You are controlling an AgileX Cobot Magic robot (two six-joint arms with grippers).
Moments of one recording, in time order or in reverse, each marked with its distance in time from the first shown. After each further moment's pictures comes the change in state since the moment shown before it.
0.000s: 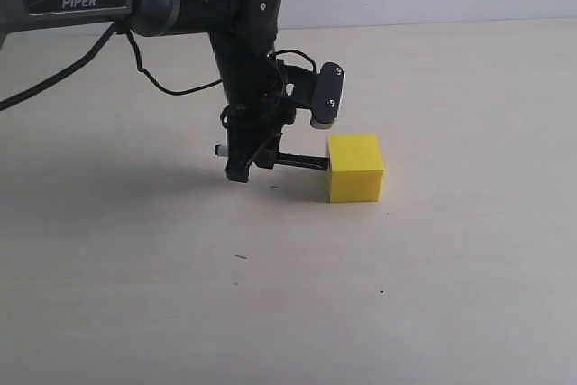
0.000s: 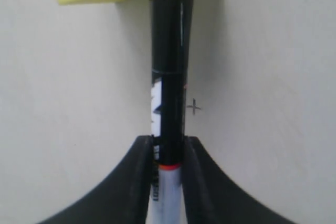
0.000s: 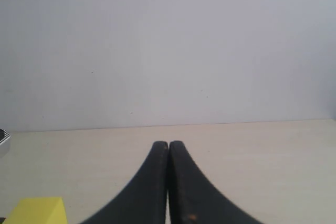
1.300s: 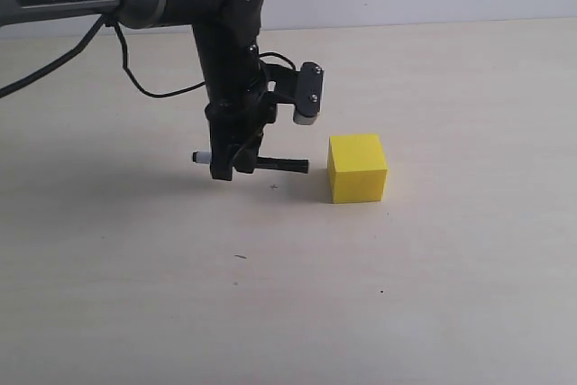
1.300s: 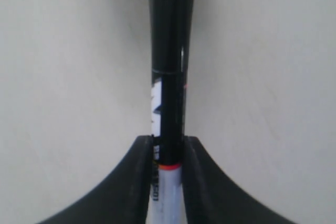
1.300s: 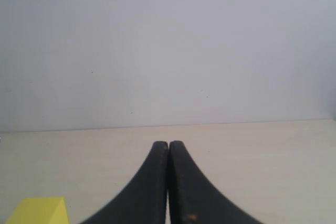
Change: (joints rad) left arm 0.030 0.004 -0.009 -0.013 0.094 -0.035; right arm 0.000 0.000 0.000 0.000 0.000 0.000
